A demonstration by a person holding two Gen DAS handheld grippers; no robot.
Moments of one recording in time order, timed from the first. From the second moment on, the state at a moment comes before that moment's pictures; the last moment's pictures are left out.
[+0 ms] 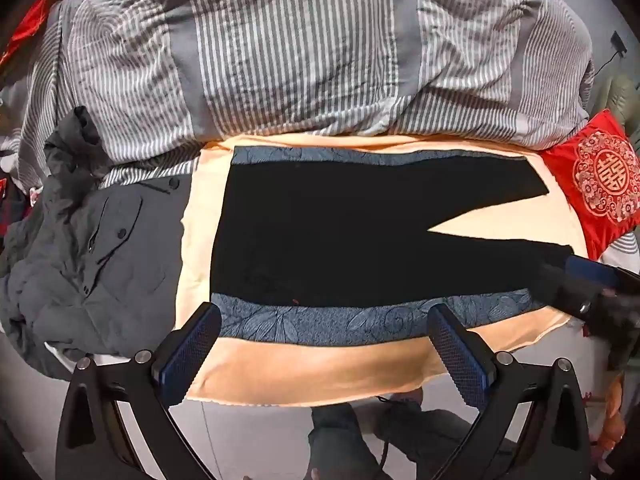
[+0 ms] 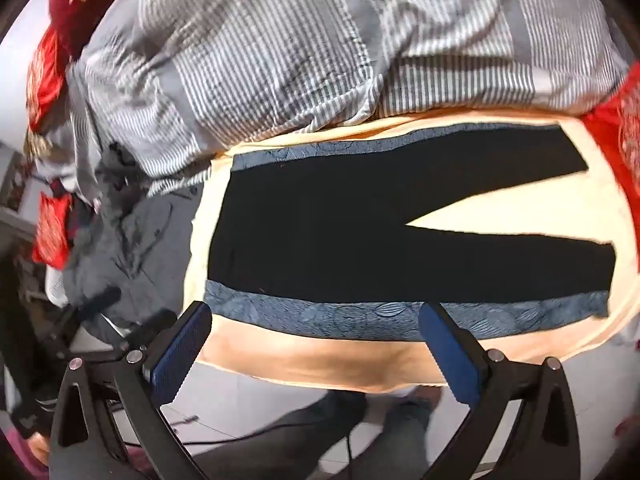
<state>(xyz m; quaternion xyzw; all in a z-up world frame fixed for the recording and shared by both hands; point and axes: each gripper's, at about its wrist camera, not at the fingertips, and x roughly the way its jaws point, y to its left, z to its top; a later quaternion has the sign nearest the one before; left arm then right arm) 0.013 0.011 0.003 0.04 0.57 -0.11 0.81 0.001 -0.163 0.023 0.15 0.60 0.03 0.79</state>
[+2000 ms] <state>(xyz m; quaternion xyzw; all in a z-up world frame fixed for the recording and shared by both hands) 0.032 0.039 -0.034 0.03 0.61 -0.07 0.79 -0.019 -0.183 -0.008 0.16 0.64 -0.06 0.75</state>
